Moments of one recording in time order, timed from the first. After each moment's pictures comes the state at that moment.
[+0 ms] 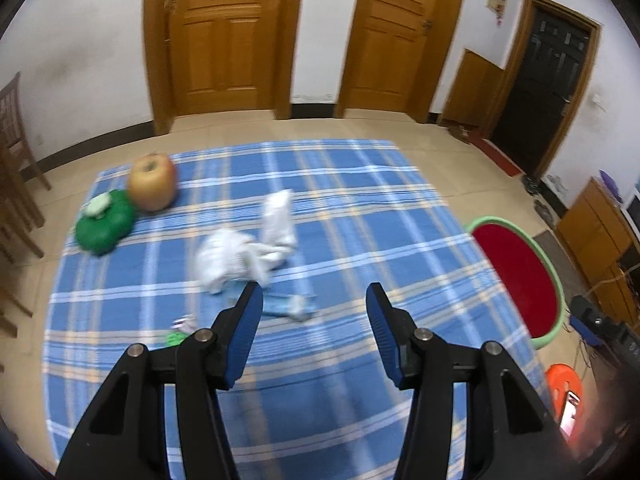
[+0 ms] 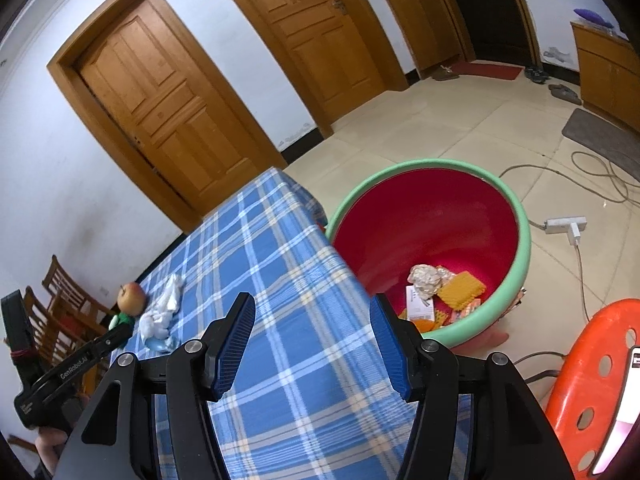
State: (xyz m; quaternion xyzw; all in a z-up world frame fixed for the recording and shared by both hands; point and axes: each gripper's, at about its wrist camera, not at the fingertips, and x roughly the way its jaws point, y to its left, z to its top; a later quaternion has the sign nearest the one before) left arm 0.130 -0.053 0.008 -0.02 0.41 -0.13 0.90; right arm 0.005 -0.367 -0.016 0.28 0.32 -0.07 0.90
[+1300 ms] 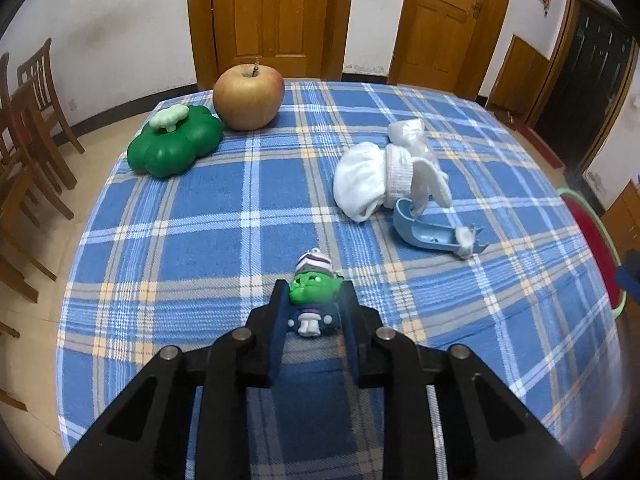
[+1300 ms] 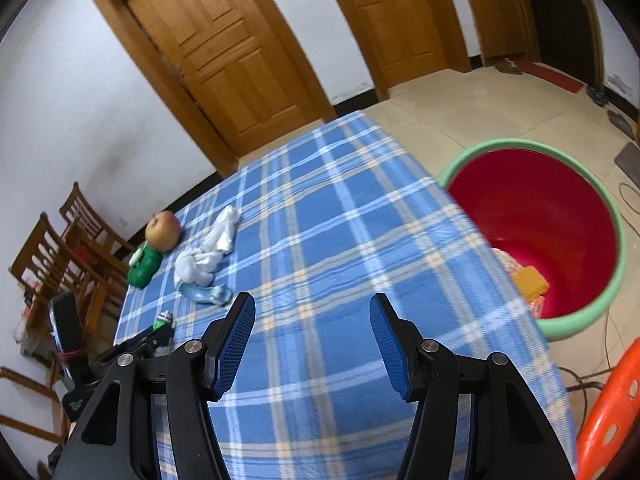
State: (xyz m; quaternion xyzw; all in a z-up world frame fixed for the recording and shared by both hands) left arm 0.138 0.030 -0.065 -0.02 0.45 -0.07 0.89; right arm 0.061 -0.270 -0.026 0.21 0.39 0.03 0.90
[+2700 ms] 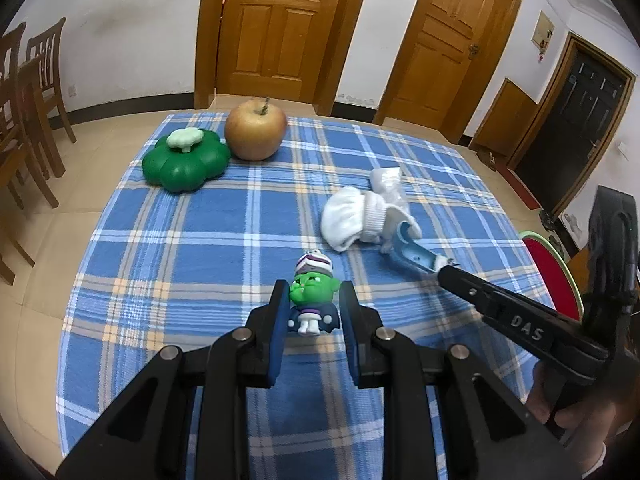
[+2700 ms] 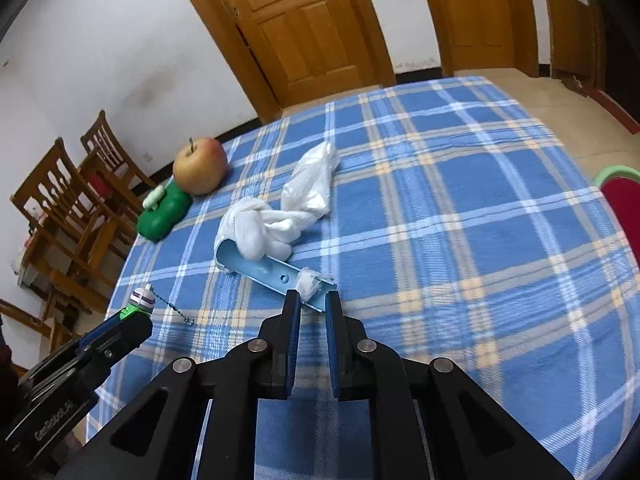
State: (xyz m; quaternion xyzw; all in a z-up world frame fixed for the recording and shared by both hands) left arm 0.120 0.044 -0.032 -0.08 0.41 -0.09 0.90; right arm 0.138 -0.166 -0.066 0.14 0.43 0.11 0.89
